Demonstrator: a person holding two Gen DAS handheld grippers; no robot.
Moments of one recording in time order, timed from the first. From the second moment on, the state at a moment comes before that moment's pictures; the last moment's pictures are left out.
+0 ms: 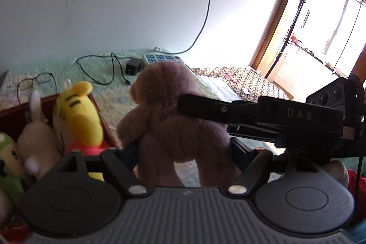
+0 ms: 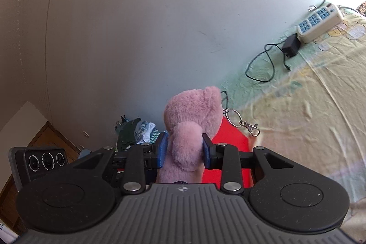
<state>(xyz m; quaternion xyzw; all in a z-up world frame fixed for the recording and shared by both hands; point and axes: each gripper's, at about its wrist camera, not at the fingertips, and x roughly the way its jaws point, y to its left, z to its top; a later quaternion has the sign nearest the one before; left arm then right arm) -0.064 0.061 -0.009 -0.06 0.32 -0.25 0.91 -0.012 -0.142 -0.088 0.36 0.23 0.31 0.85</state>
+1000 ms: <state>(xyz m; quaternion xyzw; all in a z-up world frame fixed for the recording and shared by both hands) -0.047 0.206 -0.054 -0.09 0.33 -0.17 0.92 0.058 0.020 -0.101 0.23 0.27 0.33 0.88</state>
